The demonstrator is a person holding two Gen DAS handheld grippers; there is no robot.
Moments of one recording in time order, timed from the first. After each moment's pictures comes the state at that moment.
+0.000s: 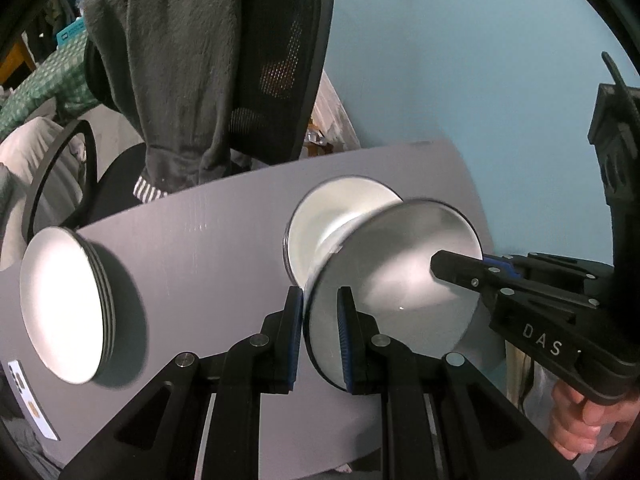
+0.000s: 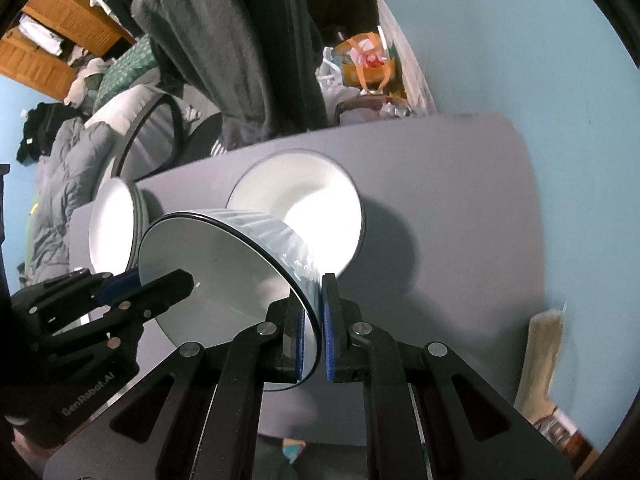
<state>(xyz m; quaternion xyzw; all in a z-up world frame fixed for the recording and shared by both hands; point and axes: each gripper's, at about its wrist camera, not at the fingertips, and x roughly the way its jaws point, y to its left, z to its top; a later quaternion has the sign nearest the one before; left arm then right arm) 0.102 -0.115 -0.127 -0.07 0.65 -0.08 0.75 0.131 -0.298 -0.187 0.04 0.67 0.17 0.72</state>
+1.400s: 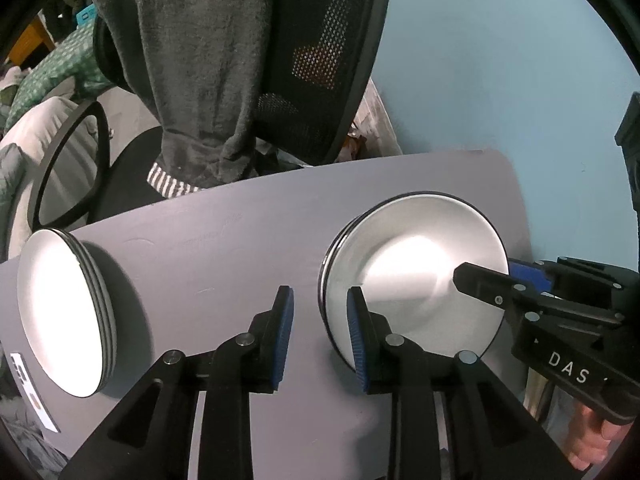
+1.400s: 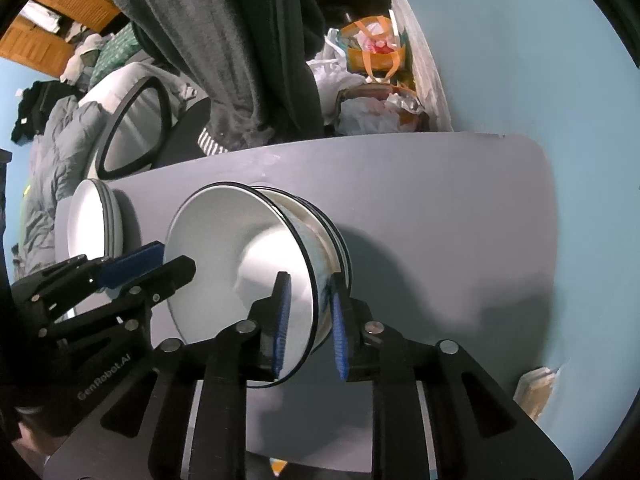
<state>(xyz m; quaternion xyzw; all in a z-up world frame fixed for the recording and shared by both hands) 0.129 -0.109 -0.158 -0.07 0.67 -0.02 0.74 0.170 -0.295 -0.218 0.01 0.69 0.19 0.69</state>
